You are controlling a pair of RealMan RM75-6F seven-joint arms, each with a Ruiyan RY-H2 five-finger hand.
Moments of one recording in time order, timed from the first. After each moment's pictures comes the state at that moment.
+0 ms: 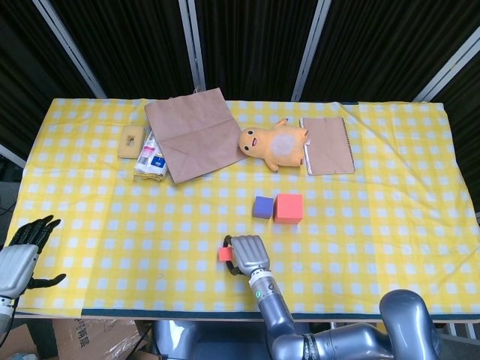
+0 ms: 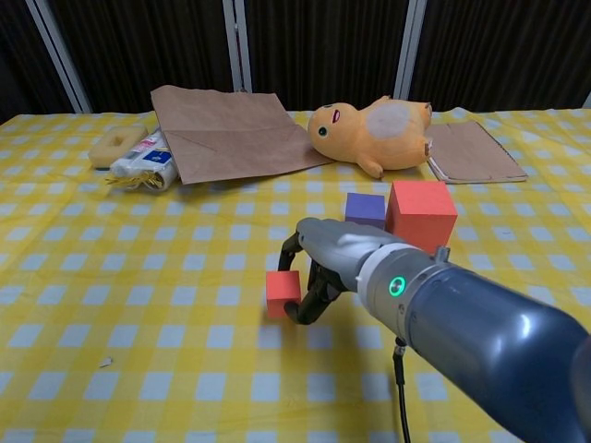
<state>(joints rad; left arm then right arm) -0.14 -1.03 0.02 -1.72 1.44 1.31 0.01 0.87 -1.93 0.28 -1.74 -0.52 1.30 -0.81</state>
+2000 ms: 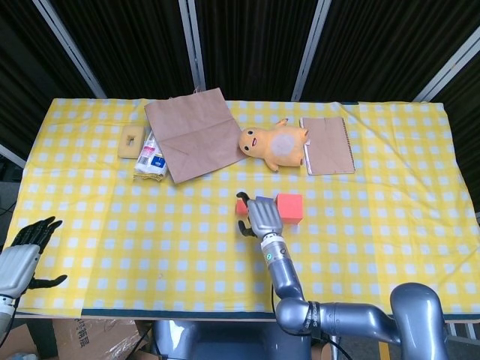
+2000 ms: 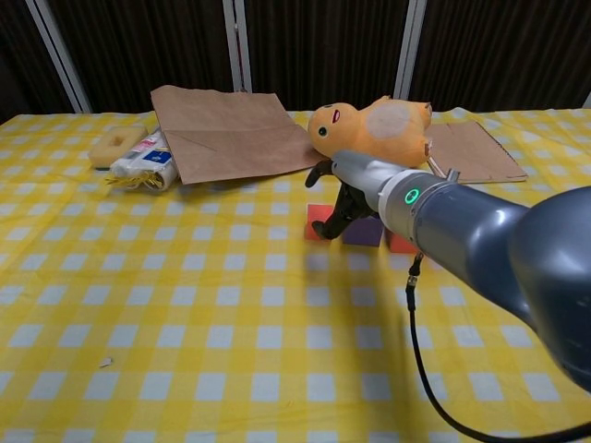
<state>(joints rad) -0.15 -1.02 0.02 -1.74 1.42 1.27 0.02 0.91 -1.86 0.38 -1.57 -0.53 1.17 -0.68</state>
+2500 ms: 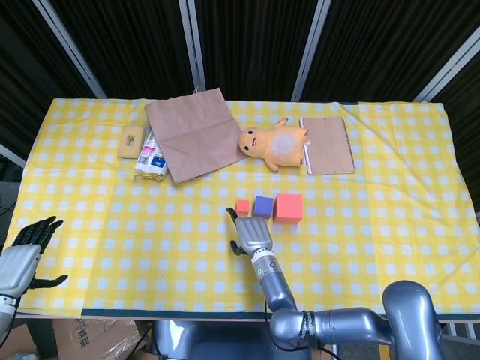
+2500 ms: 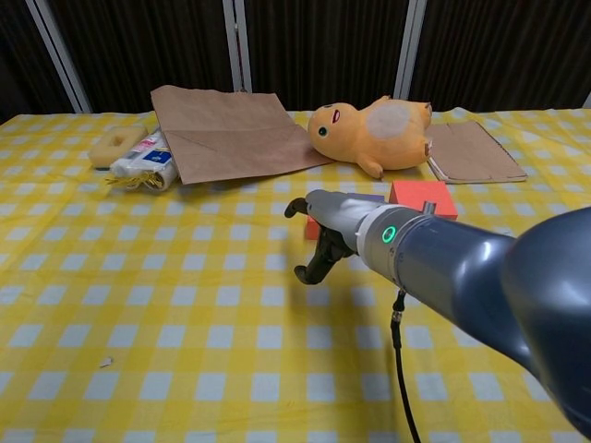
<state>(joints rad) -0.15 -1.02 0.02 -1.75 1.42 1.27 0.01 0.95 -1.90 0.34 -1.61 -0.41 1.18 -0.78</state>
